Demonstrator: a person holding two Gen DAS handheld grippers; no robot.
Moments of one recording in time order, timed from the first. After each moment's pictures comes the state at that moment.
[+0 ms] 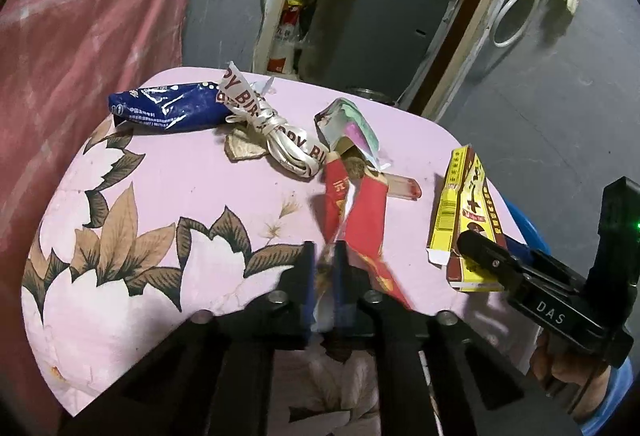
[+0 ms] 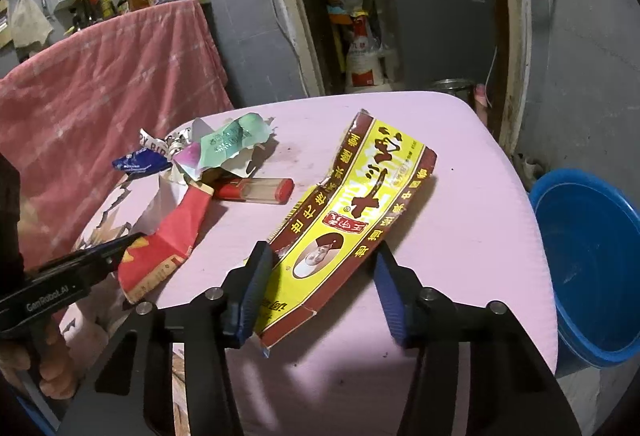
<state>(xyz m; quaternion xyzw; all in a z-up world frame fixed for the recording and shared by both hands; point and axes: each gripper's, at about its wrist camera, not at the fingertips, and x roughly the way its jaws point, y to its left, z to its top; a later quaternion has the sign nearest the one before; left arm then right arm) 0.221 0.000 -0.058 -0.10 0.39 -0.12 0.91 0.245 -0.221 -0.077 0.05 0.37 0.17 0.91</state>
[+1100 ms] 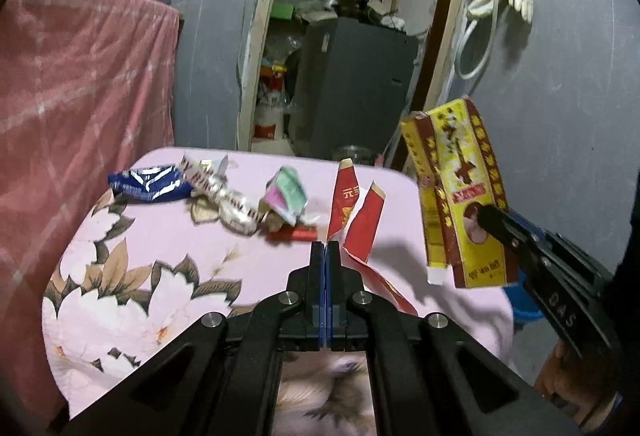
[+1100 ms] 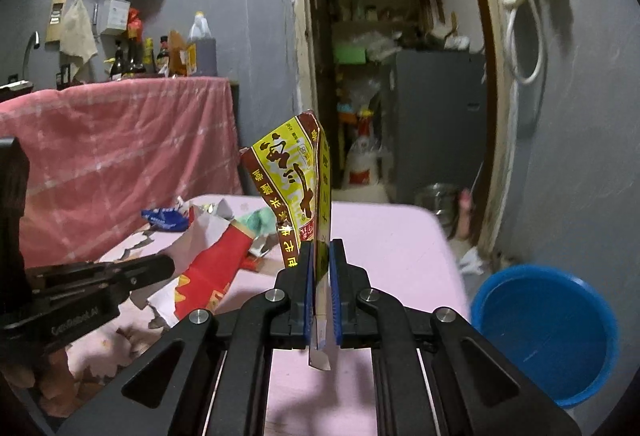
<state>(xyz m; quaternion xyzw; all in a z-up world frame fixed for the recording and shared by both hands) 0.180 -0.057 -0.019 -0.07 0.26 -0.12 0.96 0.185 -0.239 -0.022 0.01 0.18 0.16 0.97</state>
